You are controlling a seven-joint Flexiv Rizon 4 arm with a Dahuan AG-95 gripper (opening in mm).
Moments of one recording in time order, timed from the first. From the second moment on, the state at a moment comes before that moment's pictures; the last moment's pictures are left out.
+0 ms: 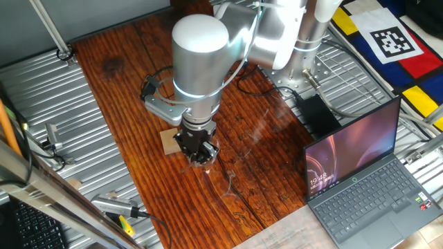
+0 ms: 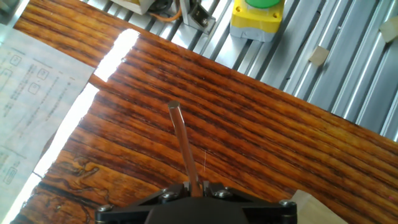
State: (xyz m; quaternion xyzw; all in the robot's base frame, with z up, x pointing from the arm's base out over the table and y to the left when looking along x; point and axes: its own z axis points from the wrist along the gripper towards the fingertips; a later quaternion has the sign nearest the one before) arm 0.534 0.240 0.164 -0.25 0.96 0.04 0.09
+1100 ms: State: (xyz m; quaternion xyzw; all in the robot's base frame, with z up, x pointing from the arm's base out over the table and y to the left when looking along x) arm 0.530 0.225 0.169 -0.27 0.96 0.05 0.09
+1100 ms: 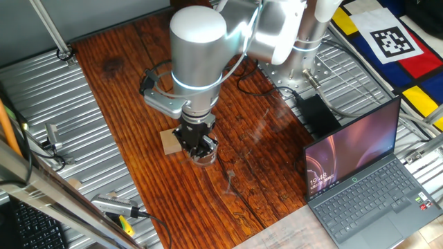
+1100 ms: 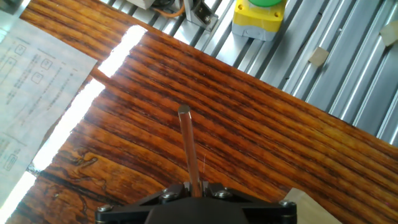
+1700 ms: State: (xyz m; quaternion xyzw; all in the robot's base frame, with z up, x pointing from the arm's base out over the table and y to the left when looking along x) arm 0.525 0.207 0.181 -0.27 0.96 0.05 0.10
